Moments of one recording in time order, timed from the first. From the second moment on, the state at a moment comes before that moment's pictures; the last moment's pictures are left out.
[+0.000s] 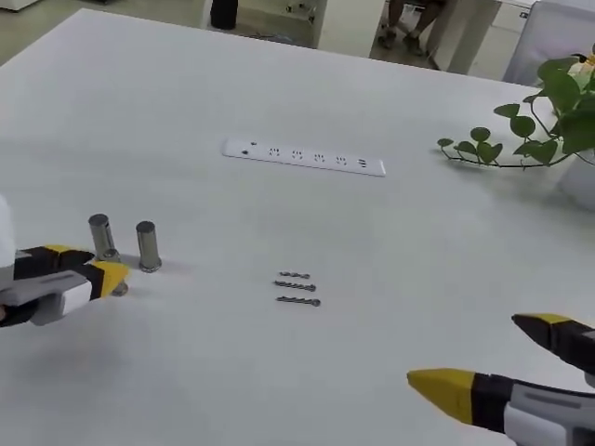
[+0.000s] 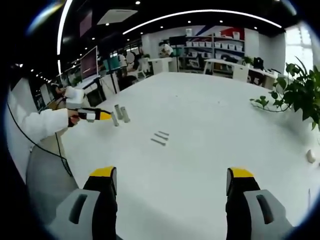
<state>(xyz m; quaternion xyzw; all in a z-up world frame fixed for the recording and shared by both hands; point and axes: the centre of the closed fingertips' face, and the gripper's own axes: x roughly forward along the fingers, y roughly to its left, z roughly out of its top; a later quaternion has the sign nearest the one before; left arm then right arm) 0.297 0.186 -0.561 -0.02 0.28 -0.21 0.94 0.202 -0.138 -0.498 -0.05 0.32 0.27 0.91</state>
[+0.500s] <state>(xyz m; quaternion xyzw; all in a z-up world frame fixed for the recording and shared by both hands) 0.307 0.186 -0.582 0.05 0.30 -0.21 0.93 0.204 -0.146 -0.496 -0.06 0.32 0.25 0.91</state>
